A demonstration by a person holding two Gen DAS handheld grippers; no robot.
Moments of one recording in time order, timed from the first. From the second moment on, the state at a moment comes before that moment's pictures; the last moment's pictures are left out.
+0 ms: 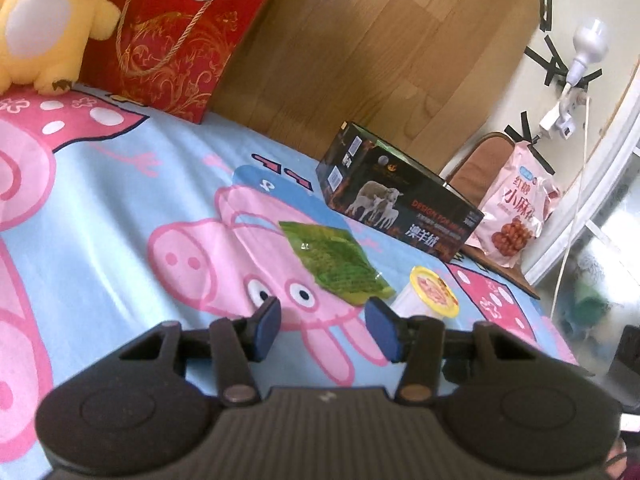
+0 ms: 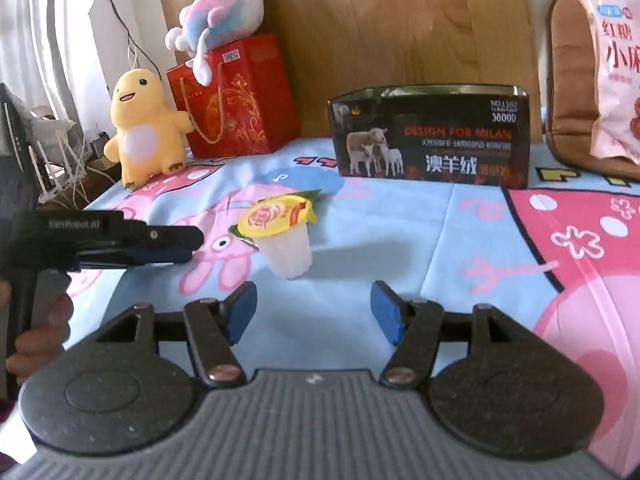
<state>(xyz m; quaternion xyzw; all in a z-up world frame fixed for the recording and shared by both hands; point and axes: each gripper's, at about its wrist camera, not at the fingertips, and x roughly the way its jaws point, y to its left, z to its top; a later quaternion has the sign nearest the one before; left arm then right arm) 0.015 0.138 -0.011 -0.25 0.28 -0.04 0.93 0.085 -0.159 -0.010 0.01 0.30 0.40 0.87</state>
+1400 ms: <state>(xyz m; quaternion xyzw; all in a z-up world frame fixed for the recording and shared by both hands) 0.171 0.107 0.088 -0.22 0.23 -0.14 0.94 0.169 -0.102 0.055 -0.08 0.18 0.40 0.90</state>
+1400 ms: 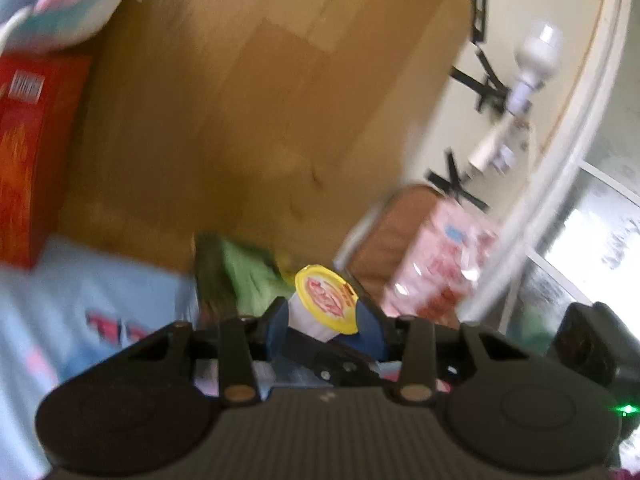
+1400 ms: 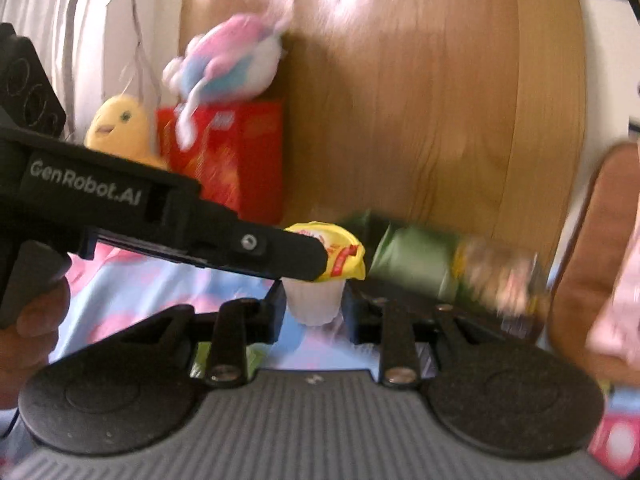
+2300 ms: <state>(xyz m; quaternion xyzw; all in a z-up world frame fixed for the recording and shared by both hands) 0.111 0.173 0.010 -0.32 0.35 -0.01 0.88 0.141 -0.095 0.005 -0.04 0.31 0.46 0.83</state>
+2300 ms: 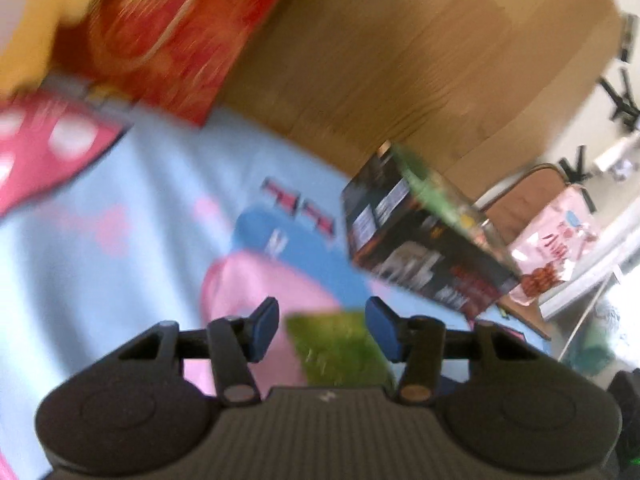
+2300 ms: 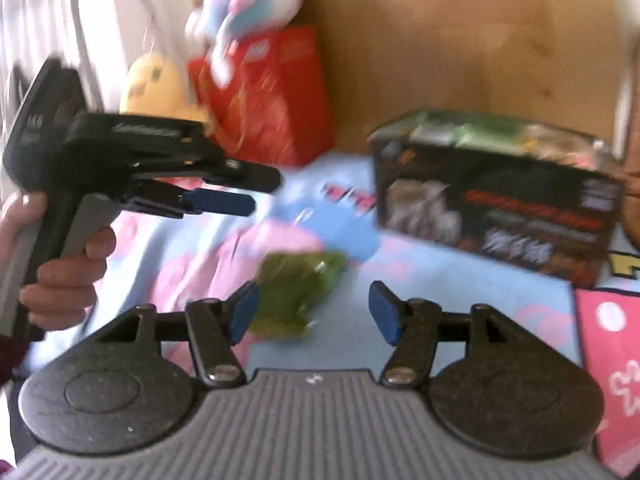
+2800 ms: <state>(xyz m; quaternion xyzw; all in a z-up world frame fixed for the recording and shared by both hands) 0.070 0.118 -0.003 -0.34 0.36 -0.07 0.87 0.109 -0.110 0.006 0.01 0.32 0.42 0.85</state>
